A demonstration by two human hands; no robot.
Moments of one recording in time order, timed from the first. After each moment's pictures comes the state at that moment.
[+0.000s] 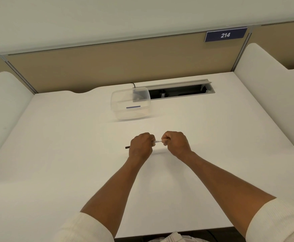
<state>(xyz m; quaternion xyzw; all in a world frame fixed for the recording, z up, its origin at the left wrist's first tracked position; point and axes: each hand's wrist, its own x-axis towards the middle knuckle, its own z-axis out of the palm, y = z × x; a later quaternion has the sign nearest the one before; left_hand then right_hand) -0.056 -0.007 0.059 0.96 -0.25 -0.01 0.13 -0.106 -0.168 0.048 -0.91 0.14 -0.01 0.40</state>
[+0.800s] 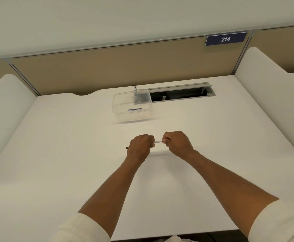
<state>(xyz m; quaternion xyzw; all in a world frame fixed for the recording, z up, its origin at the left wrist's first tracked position) -0.051 0.003 0.065 0.95 -0.28 -0.01 0.12 -0.106 -0.172 0.066 -0.93 0.09 0.01 0.36</state>
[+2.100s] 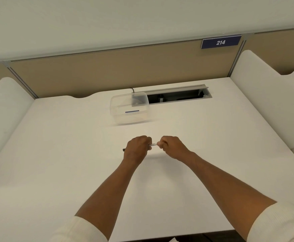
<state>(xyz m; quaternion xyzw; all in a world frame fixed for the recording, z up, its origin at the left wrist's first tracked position) -0.056 0.003 0.071 0.95 -0.29 -0.01 0.11 -0.108 -0.171 0.060 -0.89 0.09 0.07 0.44</state>
